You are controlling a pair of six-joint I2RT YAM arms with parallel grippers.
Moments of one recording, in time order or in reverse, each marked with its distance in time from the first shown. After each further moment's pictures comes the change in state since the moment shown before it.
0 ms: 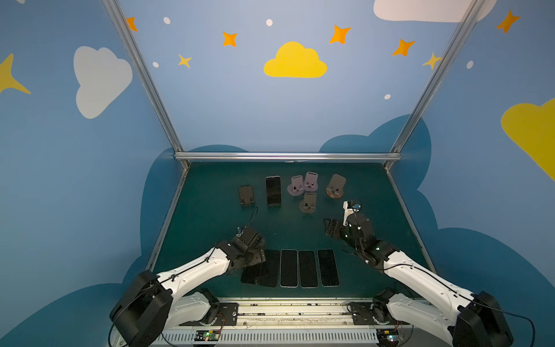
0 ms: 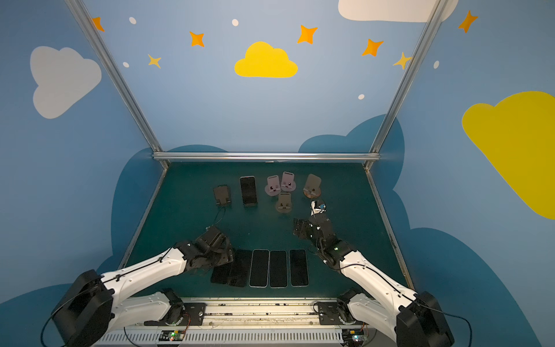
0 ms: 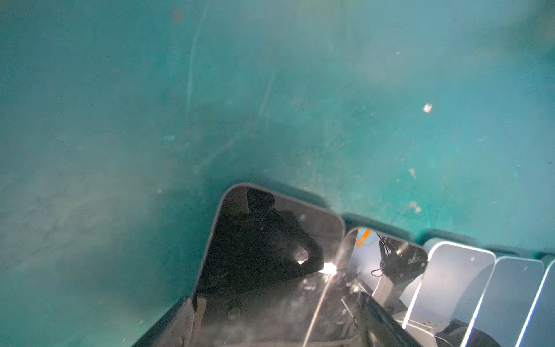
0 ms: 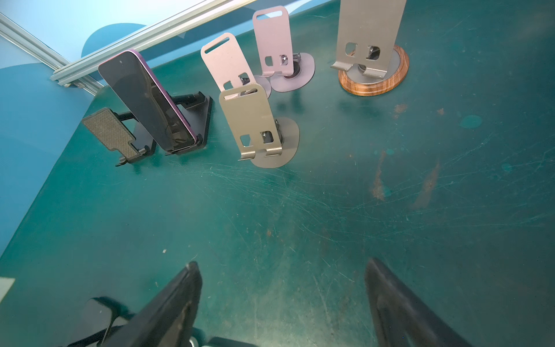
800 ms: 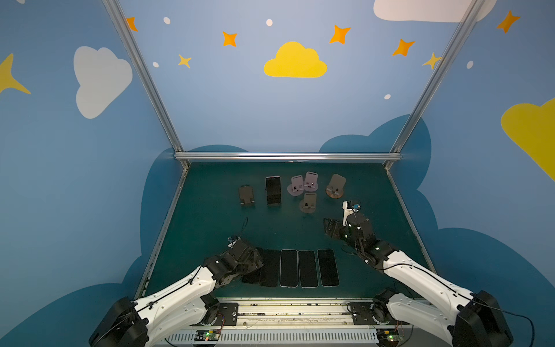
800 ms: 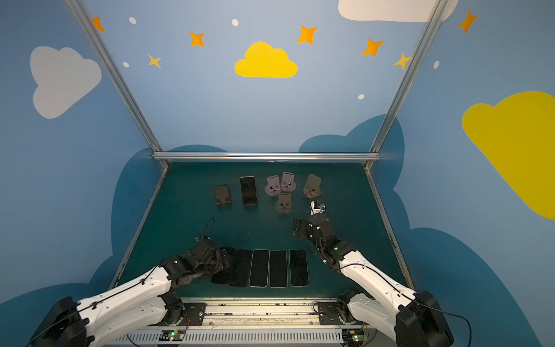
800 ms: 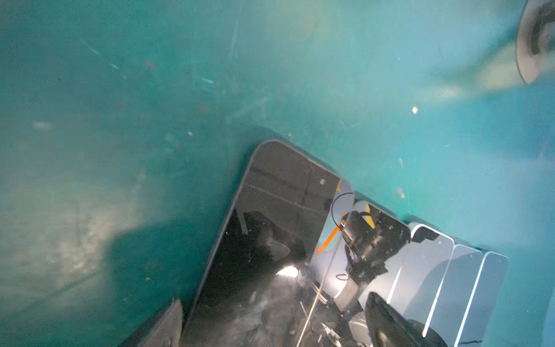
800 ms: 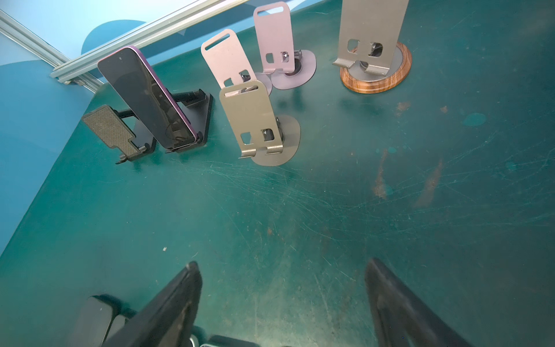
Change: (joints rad) left arm -0.062 -0.226 -0.165 0.080 0.007 -0.183; right arm 0.000 0.006 0.000 0.000 -0.007 -0.001
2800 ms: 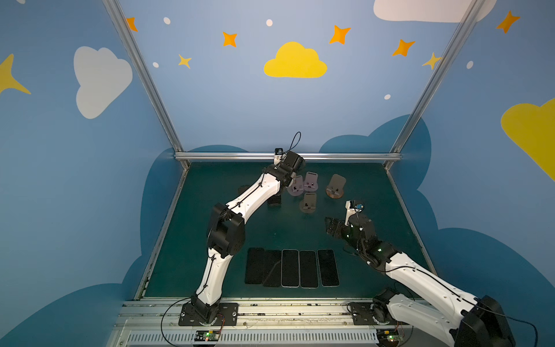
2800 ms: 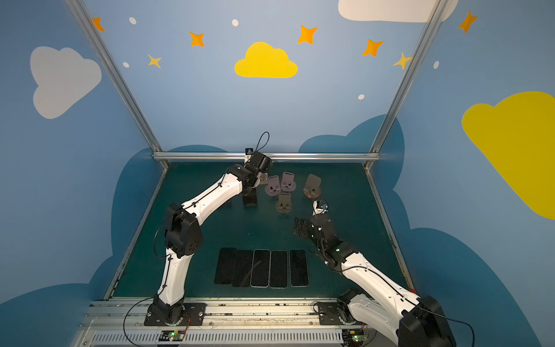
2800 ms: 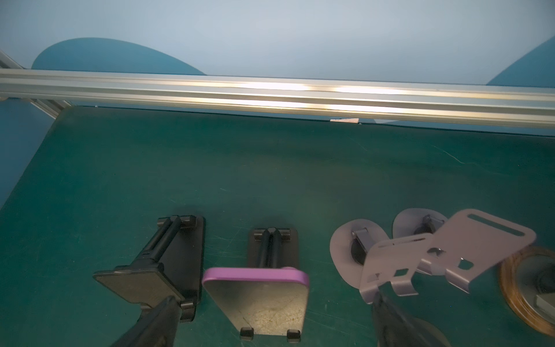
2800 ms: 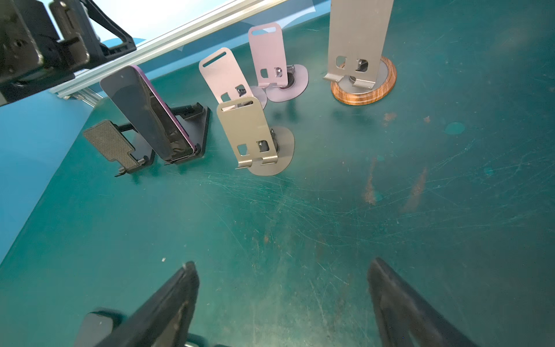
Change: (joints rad) left arm 0.152 1.241 1.695 -0.320 -0.534 0.586; right arm 0.000 -0.034 0.000 -0.010 0.039 0.008
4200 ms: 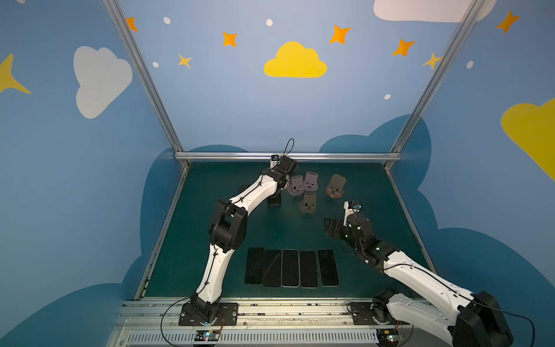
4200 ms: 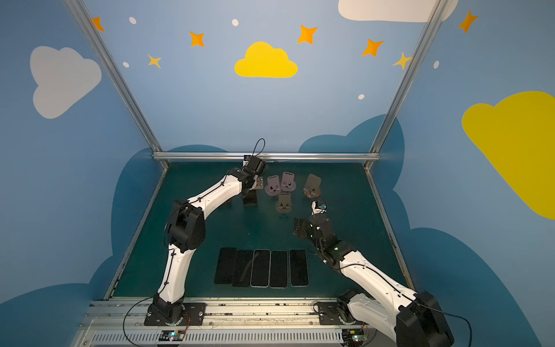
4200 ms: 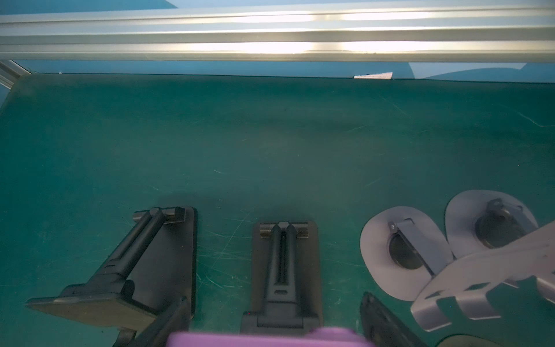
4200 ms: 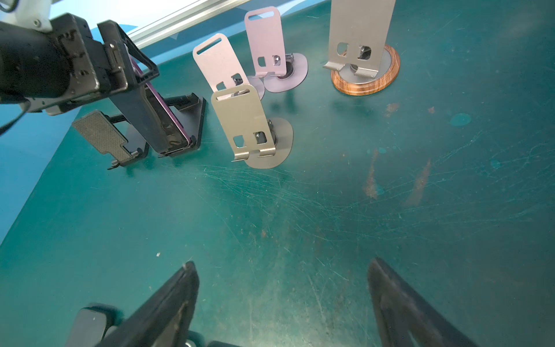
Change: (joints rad) left arm 0.053 0.071 -0.077 0.077 0.064 0.048; right arm 0.000 0.029 0.000 0.002 -0.011 0.000
